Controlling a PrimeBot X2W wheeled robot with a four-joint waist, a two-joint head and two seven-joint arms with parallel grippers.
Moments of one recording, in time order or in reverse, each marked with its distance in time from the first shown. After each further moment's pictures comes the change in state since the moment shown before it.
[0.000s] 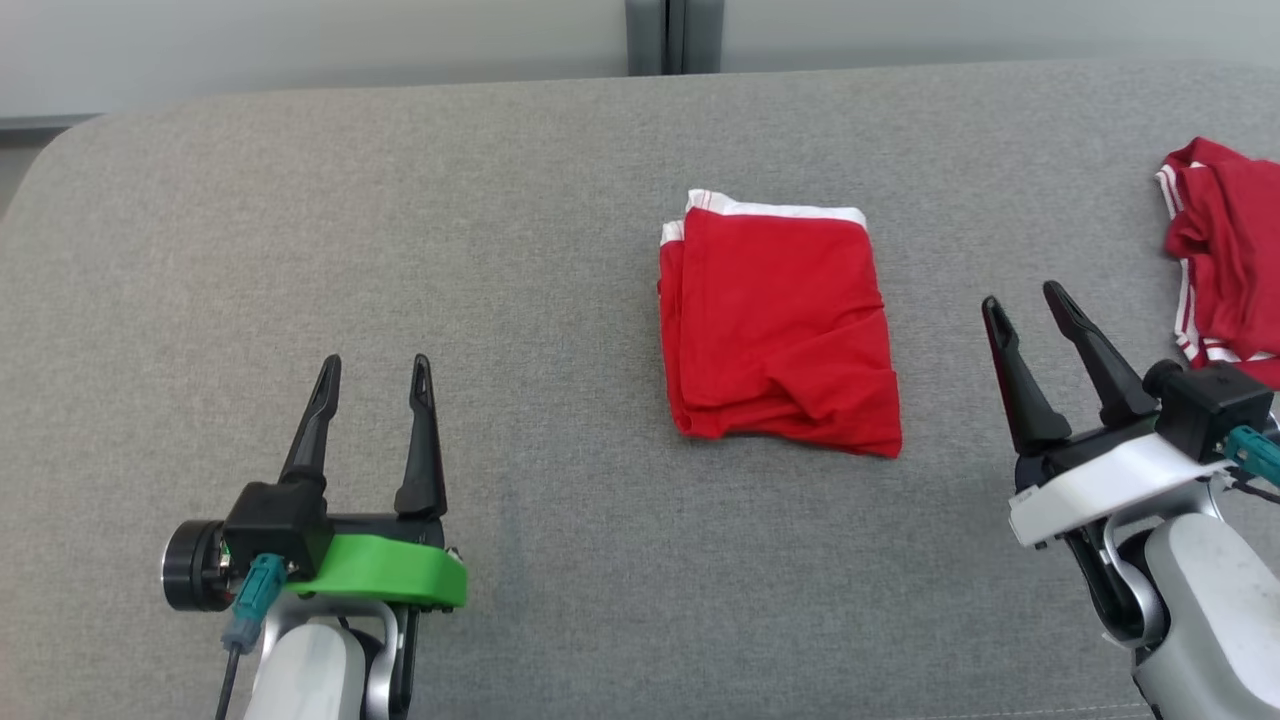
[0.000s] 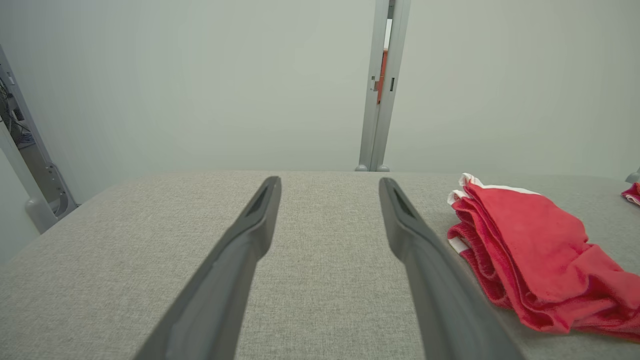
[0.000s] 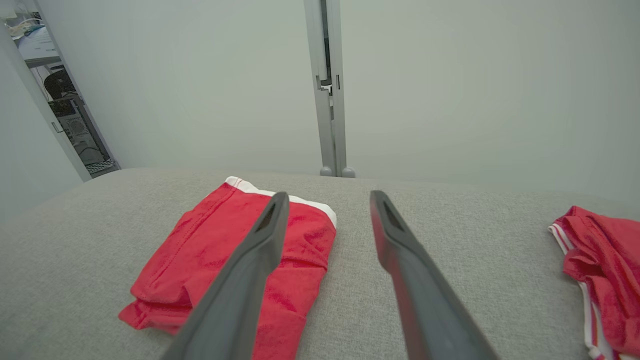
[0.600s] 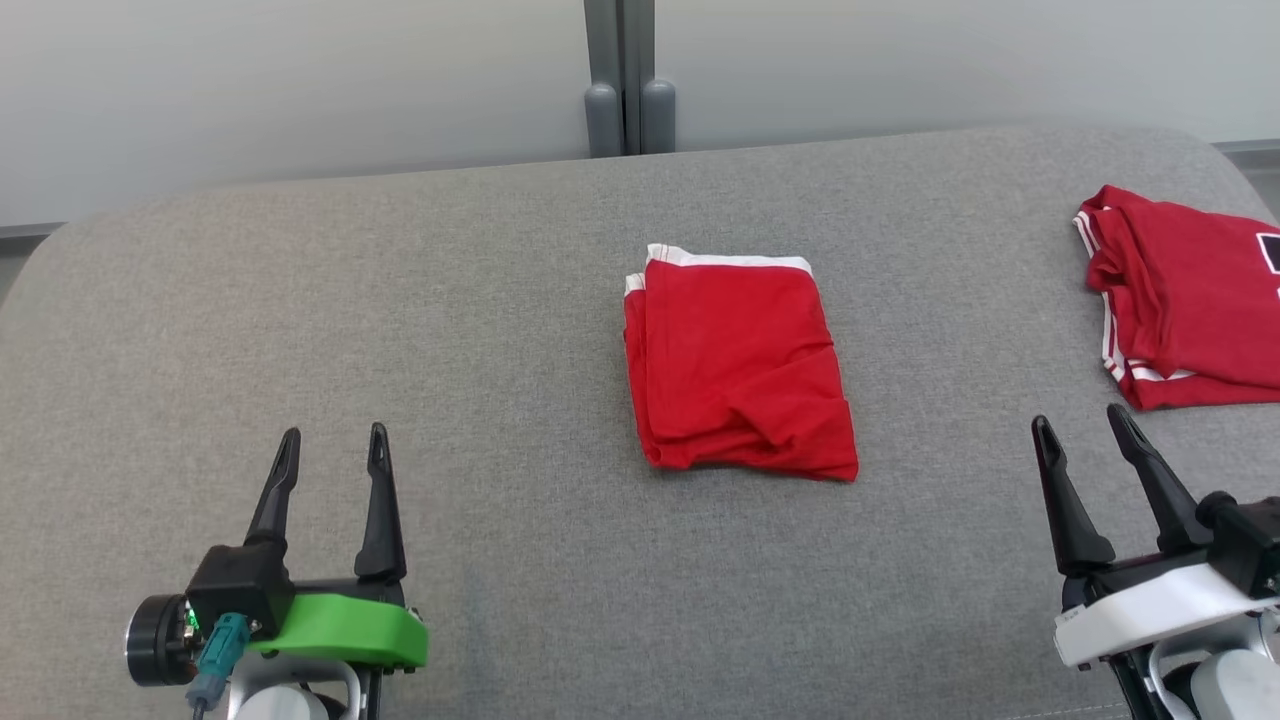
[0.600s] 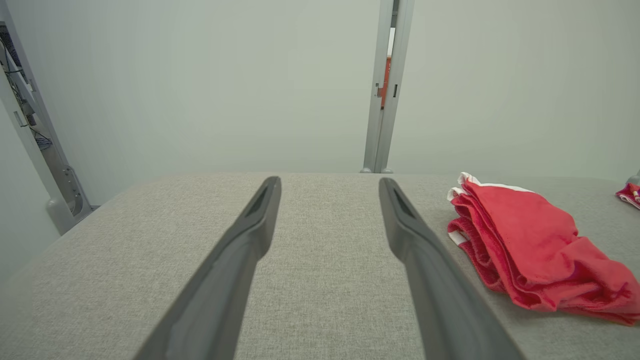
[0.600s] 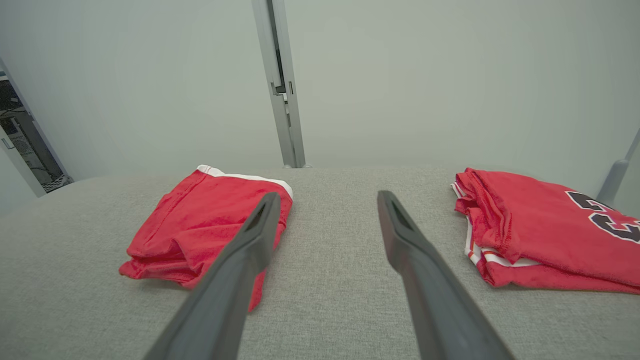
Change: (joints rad) left arm 0.100 0.001 0.091 0.009 0.018 -0.035 0.000; right arm 0.272 0.046 -0.145 -0.125 -0.058 0.000 0.000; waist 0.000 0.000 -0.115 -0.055
